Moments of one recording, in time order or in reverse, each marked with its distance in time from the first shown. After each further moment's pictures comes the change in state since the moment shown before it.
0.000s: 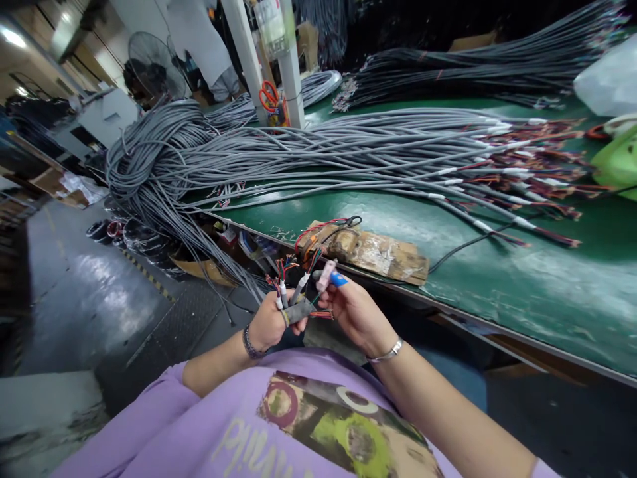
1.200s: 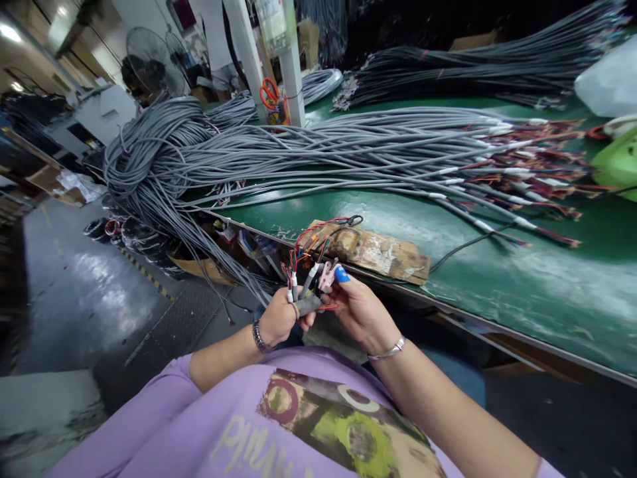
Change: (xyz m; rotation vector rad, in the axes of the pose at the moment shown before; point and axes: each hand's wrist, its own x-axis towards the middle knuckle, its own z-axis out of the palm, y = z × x) left_hand 0.016 -0.007 0.011 -0.073 0.044 -0.074; right_hand 0.004 -0.003 -0.003 0.009 0.013 -0.005
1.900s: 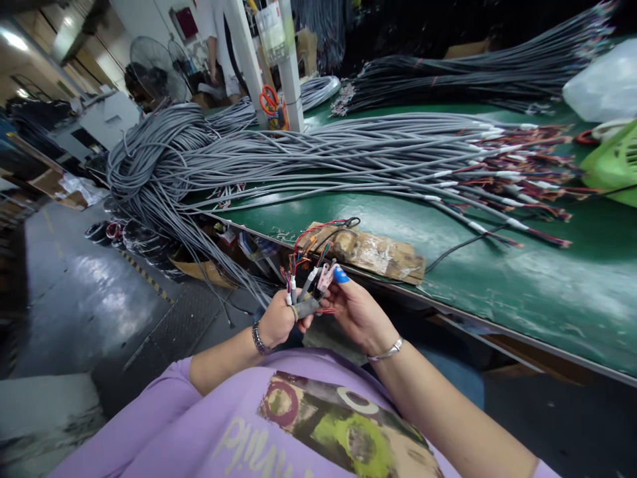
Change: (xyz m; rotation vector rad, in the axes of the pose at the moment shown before) left_hand -0.003 -0.004 -0.001 0.013 0.001 0.022; right_hand -0.002 0.004 0.001 0.097 0.020 0.040
